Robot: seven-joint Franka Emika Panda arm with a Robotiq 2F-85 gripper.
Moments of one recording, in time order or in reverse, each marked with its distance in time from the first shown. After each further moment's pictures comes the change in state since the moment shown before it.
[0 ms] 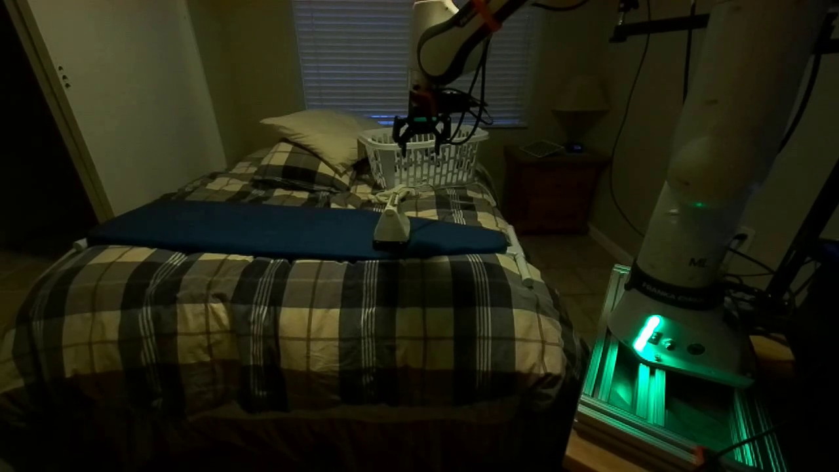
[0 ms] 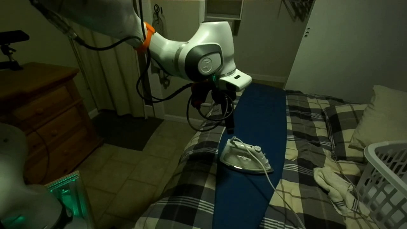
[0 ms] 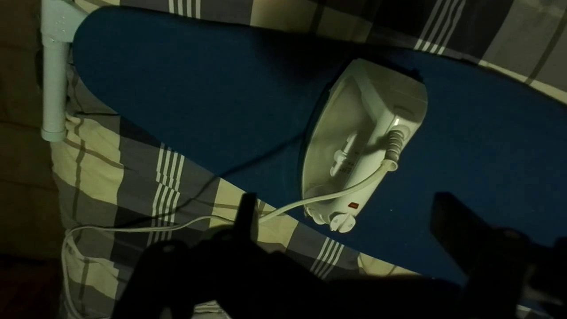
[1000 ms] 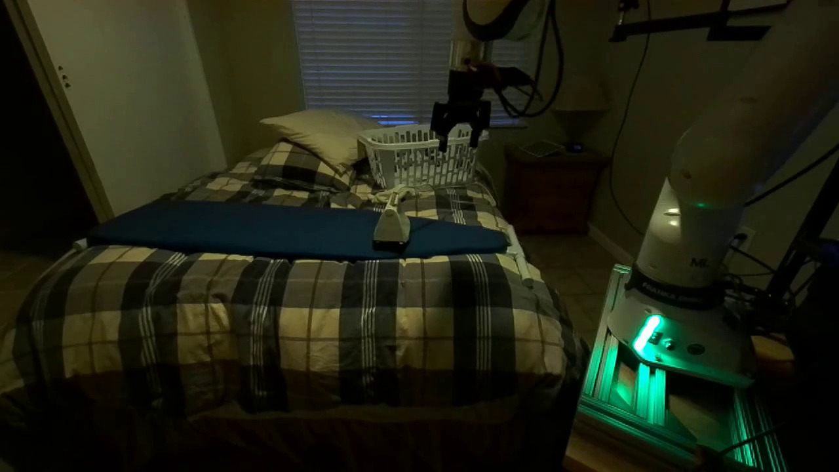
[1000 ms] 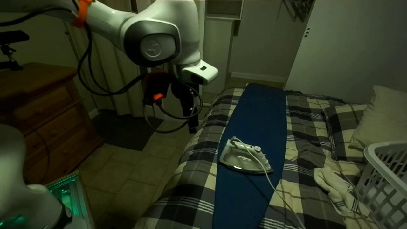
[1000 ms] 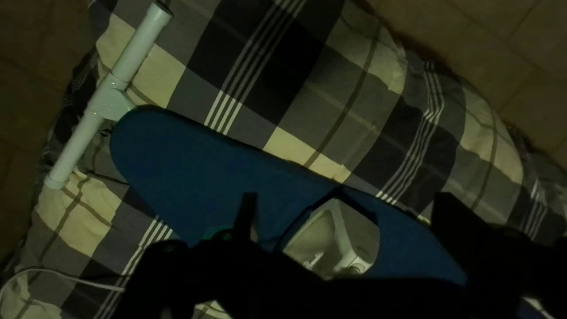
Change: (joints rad) arm 0.024 -0.391 0.004 -0.281 0.183 -0.230 -0.375
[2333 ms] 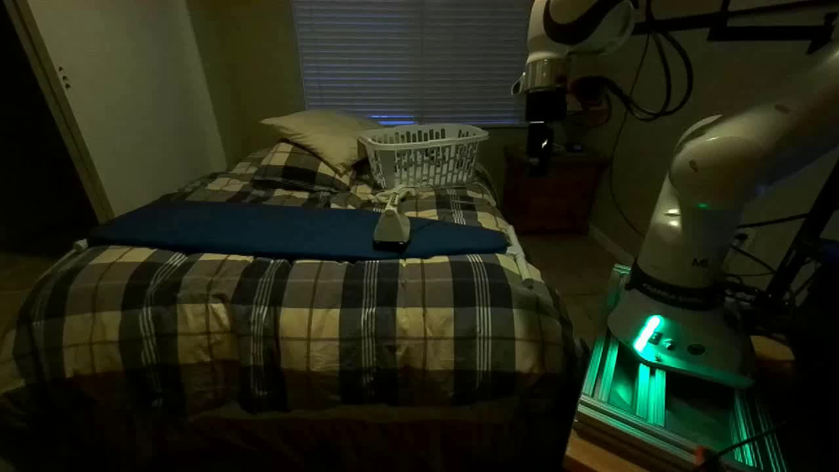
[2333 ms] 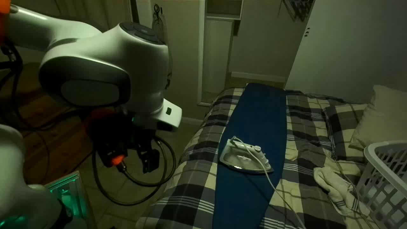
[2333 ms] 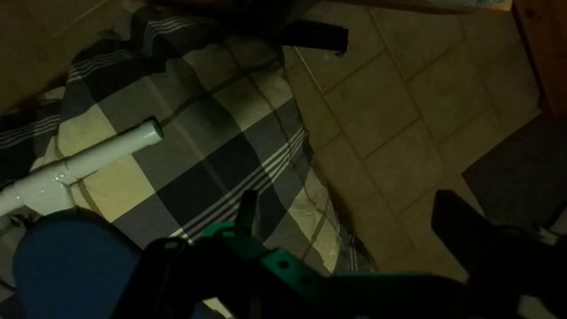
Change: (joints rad) arm 0.030 -0.396 -0.270 -0.340 0.005 -0.288 -0.636
